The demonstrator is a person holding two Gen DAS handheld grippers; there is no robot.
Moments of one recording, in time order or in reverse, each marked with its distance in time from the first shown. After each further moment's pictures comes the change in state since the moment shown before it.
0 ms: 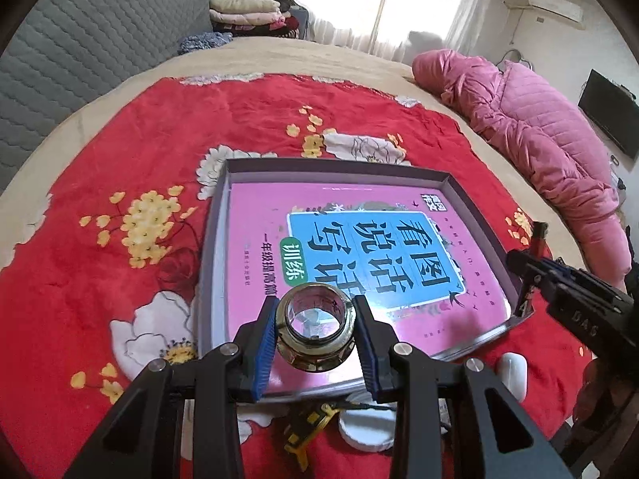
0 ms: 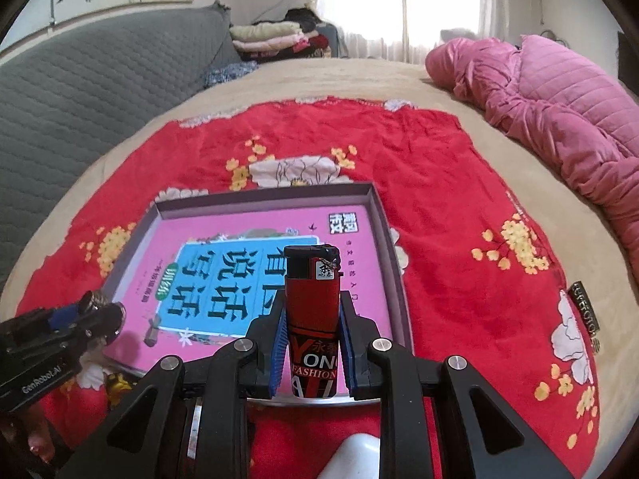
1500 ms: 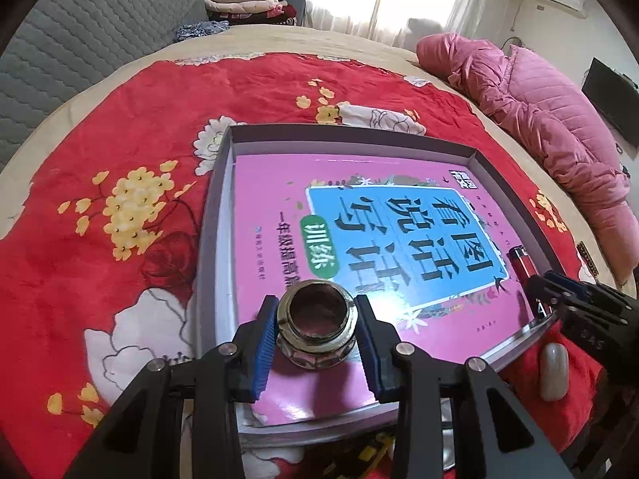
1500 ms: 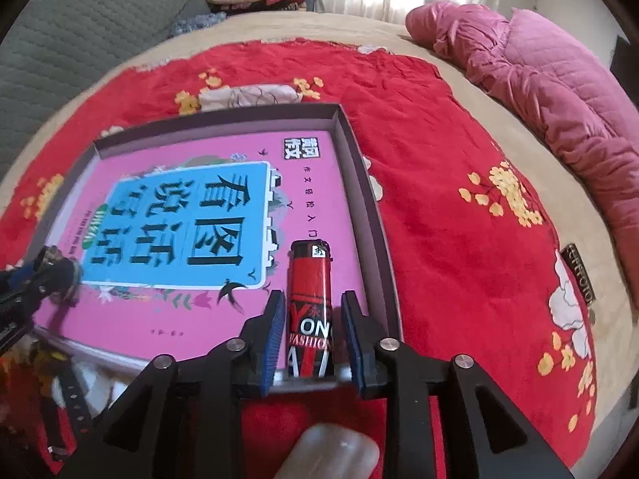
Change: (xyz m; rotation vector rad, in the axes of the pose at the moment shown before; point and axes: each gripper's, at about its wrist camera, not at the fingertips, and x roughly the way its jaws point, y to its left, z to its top) left arm 0.041 0.024 -0.010 0.018 0.034 0.010; right arm 0.037 -0.016 -0.032 0.004 0.115 -0.118
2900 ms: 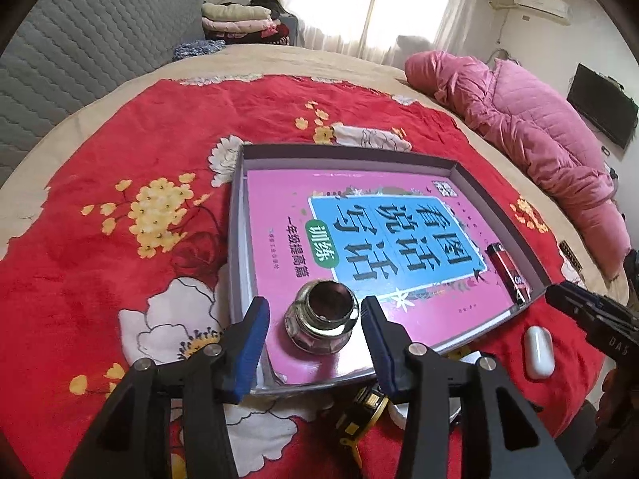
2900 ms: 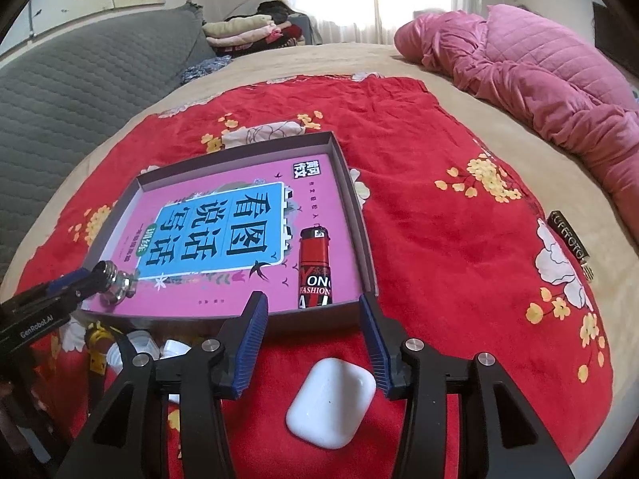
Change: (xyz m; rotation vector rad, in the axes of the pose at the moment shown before) left arm -0.037 0.007 -0.016 0.014 -0.084 -0.026; right arm -0.056 -0.016 -0.033 0.084 -0.106 0.089
